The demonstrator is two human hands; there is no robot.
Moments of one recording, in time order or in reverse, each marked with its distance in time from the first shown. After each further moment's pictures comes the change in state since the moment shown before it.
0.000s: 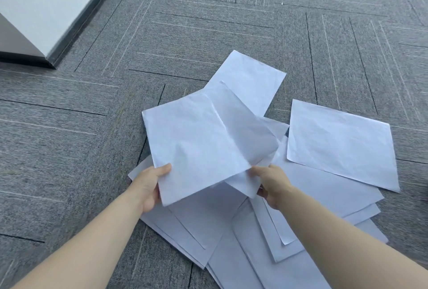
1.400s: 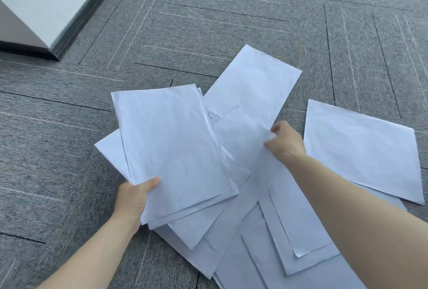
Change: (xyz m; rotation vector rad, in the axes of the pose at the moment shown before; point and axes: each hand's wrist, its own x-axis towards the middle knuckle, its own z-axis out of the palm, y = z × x) left_hand -0.006 -0.019 -0.038 -0.042 0.264 0.268; right_hand 0.067 -0.067 0.008 -0.945 0.361 -0.329
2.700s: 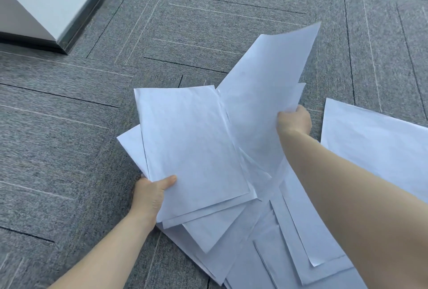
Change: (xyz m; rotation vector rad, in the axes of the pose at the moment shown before) left_hand 0.010 -0.002 0.013 0.031 -0.004 -0.044; right_hand 0.032 -0.044 0.015 0.455 0.287 0.135
